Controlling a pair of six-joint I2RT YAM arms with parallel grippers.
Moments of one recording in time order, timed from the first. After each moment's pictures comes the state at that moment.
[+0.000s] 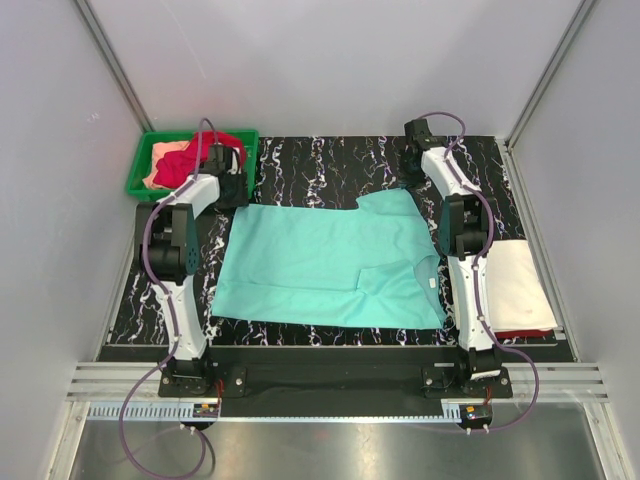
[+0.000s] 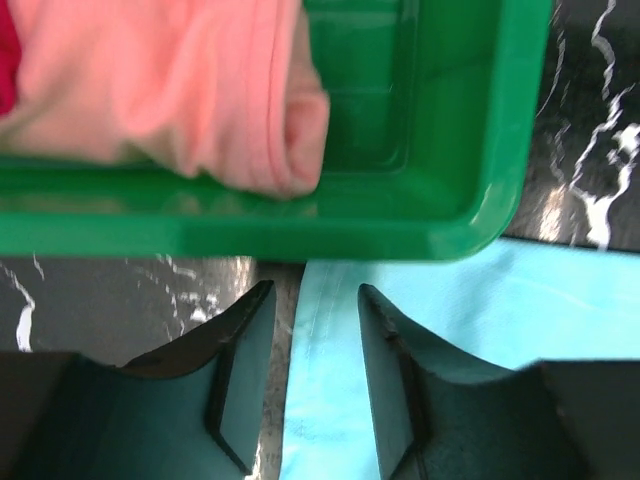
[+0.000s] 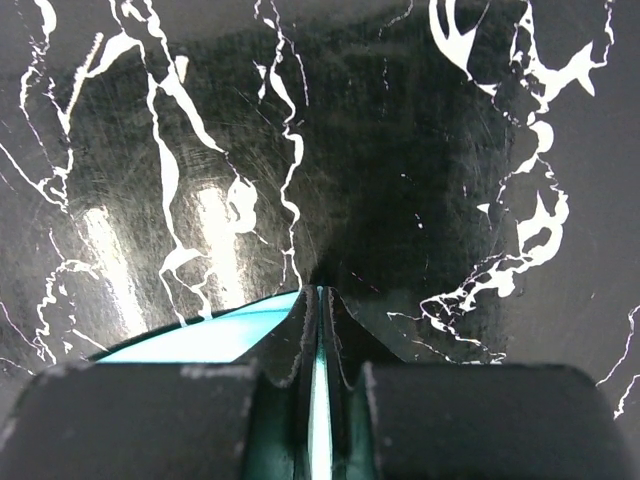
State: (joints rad) left arm -0.06 2.06 1.51 -0.43 -0.03 -0.11; right arm 0.15 2.56 2.32 -0.80 0.07 0.27
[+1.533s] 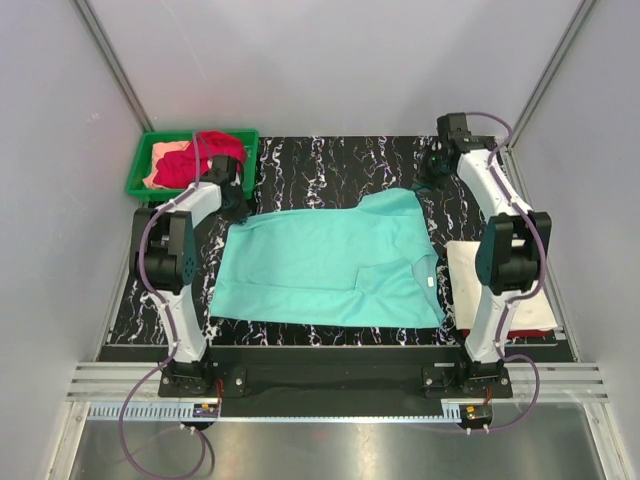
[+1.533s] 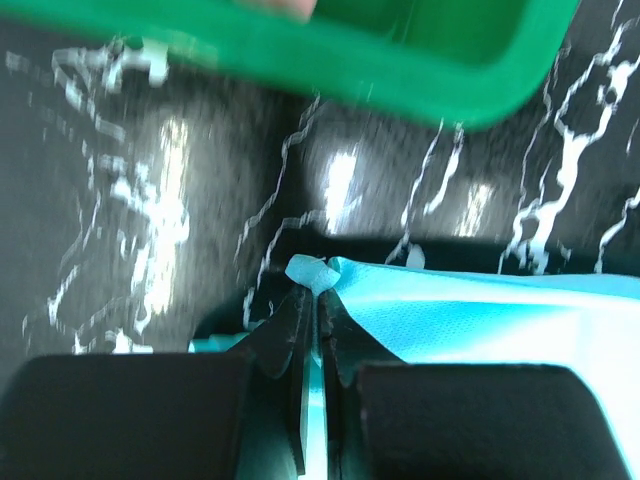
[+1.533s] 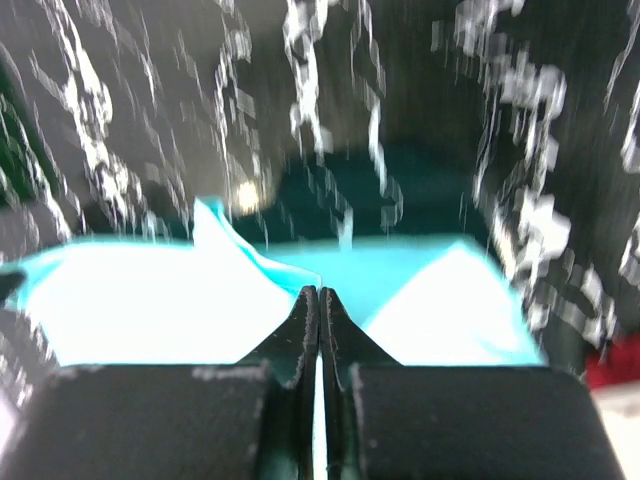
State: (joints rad) left arm -0.10 1.99 1.41 -0.49 -0.03 -0.38; right arm 0.10 2.02 1.85 -0.82 -0.17 0.49
